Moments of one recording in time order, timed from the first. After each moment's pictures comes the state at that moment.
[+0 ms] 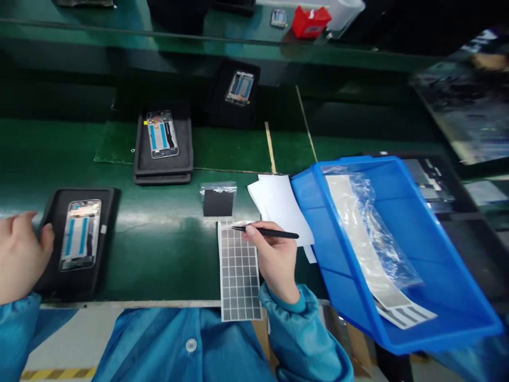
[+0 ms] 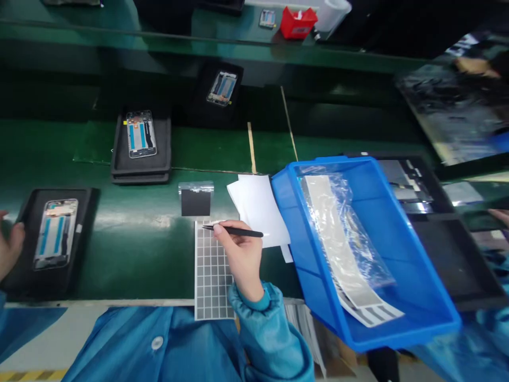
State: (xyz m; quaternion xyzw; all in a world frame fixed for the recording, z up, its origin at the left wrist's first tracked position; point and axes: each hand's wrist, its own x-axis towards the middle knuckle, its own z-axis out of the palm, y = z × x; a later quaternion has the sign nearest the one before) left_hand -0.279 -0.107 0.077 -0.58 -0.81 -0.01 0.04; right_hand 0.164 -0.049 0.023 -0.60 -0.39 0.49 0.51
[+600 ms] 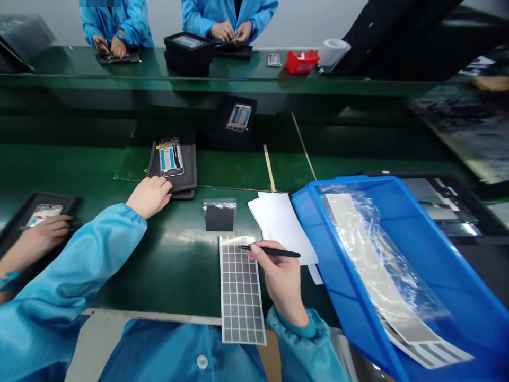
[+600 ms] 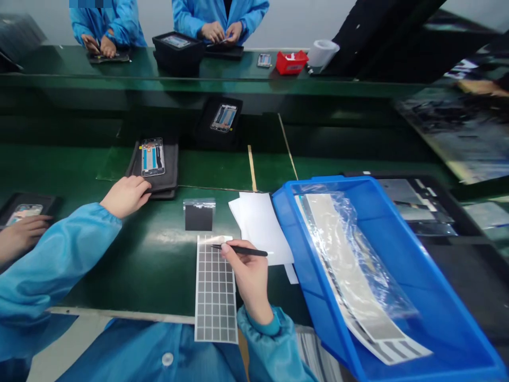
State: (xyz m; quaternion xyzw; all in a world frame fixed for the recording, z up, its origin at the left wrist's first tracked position) left_hand -0.162 0.064 0.051 -0.84 -0.54 0.05 0.07; right_hand 0.190 -0.055 0.013 -0.58 -0.39 0.51 0.50
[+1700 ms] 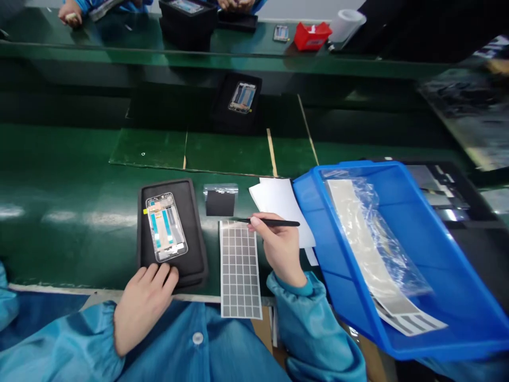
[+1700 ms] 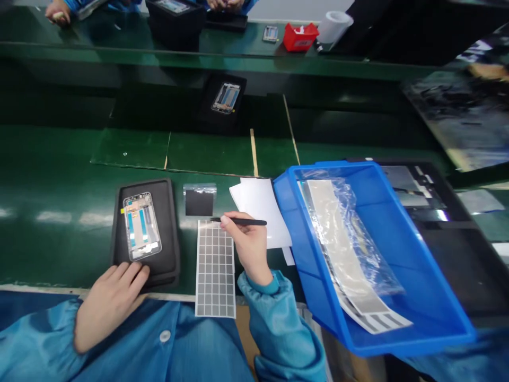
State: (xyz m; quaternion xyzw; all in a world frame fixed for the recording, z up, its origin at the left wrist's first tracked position) left_hand -0.100 -0.170 0.063 -0.85 -0.52 0.06 0.00; right_hand 0.181 -0.028 0.023 -0.55 -0.41 0.52 0.51
